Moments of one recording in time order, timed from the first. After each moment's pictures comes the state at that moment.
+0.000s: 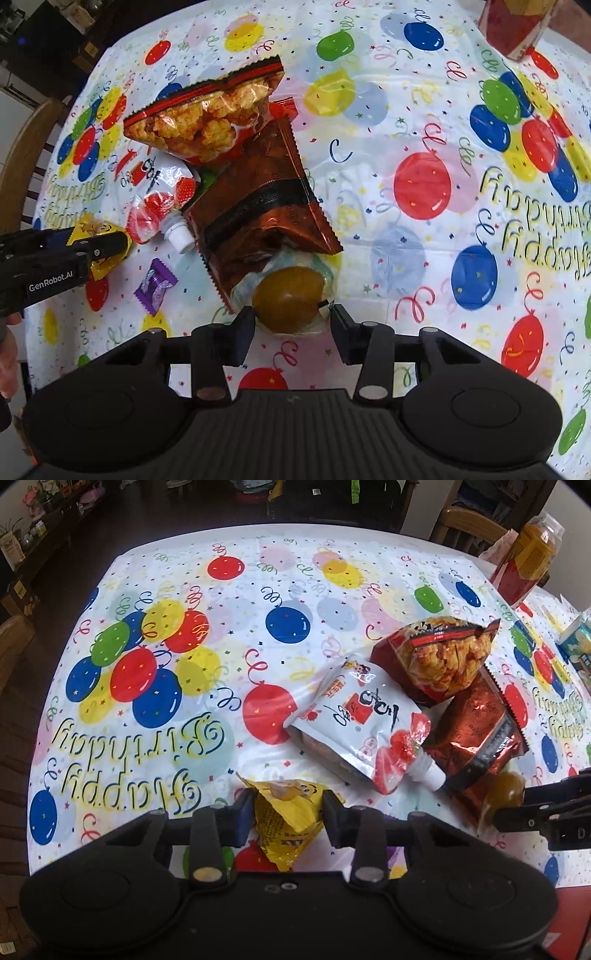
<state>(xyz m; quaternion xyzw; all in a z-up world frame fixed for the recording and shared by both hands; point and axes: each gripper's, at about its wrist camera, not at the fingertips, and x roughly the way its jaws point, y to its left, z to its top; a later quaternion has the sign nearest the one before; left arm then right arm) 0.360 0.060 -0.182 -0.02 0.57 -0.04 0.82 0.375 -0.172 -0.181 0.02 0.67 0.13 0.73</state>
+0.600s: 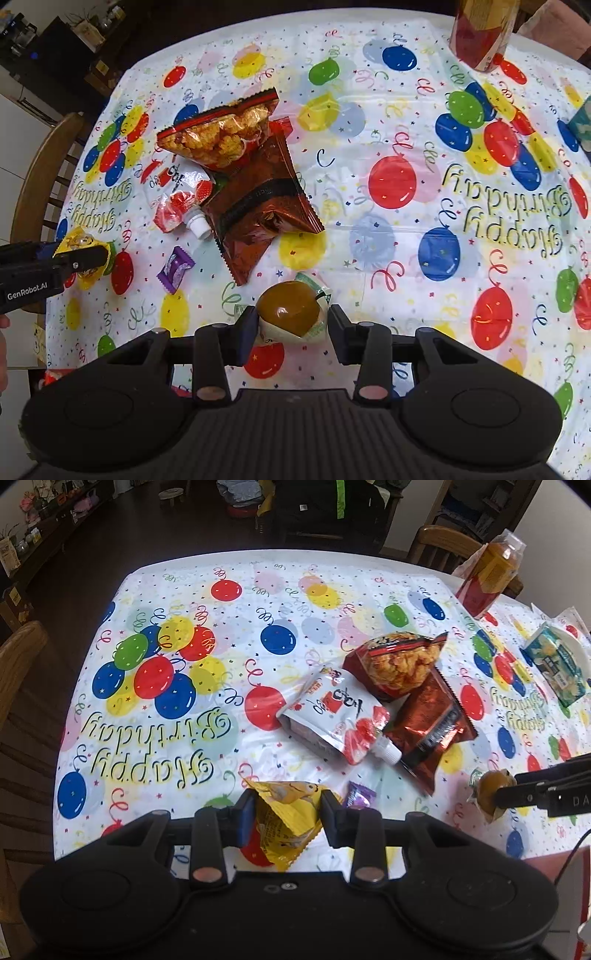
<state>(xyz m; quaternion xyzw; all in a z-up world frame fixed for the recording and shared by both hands) 0.321 0.072 -0.135 -0.03 0.55 -0.07 0.83 0.346 -0.194 -0.140 0.04 0.64 0.14 0.75</state>
